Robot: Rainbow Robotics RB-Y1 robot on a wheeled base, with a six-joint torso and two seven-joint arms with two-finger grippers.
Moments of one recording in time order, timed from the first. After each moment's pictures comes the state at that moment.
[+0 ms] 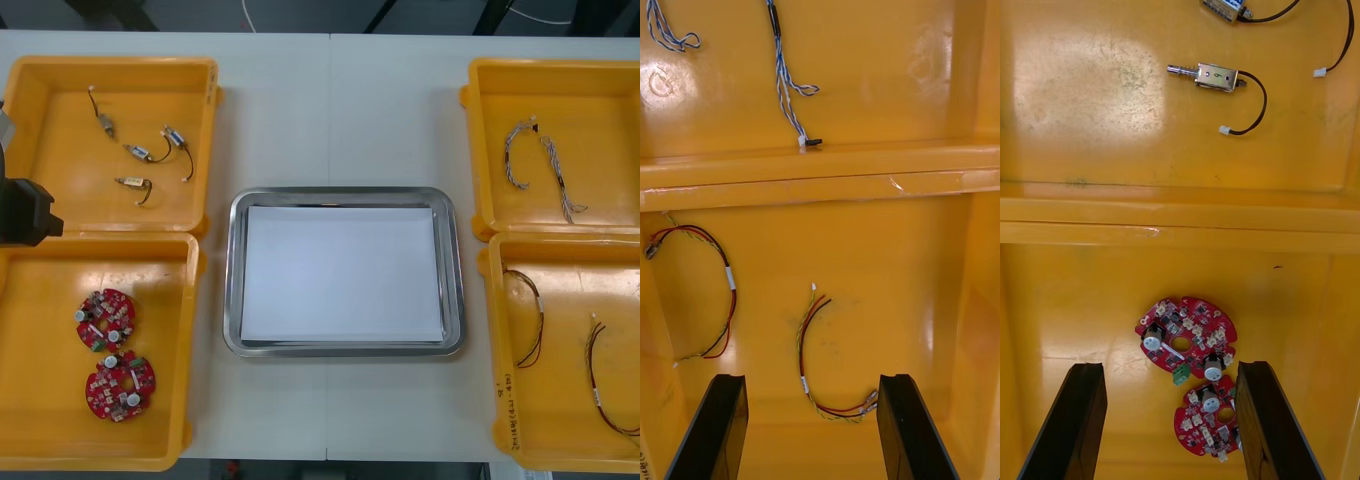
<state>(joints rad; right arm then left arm) -0.17 -0.90 -0.44 -2.11 -0.99 1.92 1.26 -0.28 0.82 0.22 -2.24 0.83 1.91 -1.09</state>
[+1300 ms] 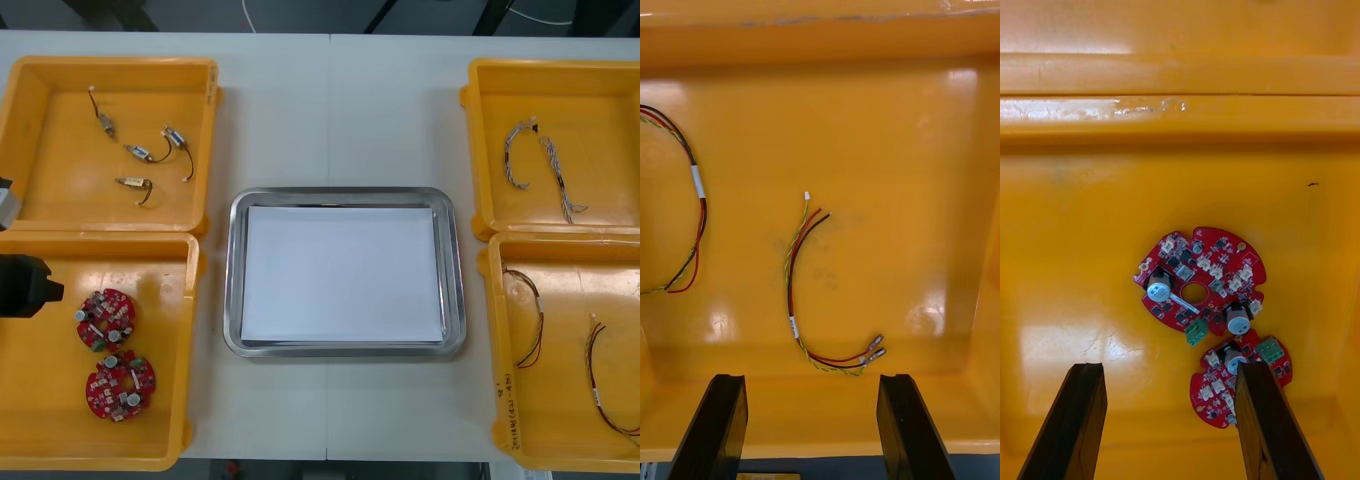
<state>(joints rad) 0.20 -0.90 -0.45 -2.28 -1.01 1.72 1.26 0.06 0.87 0.27 -2.27 0.92 1.64 -1.20</state>
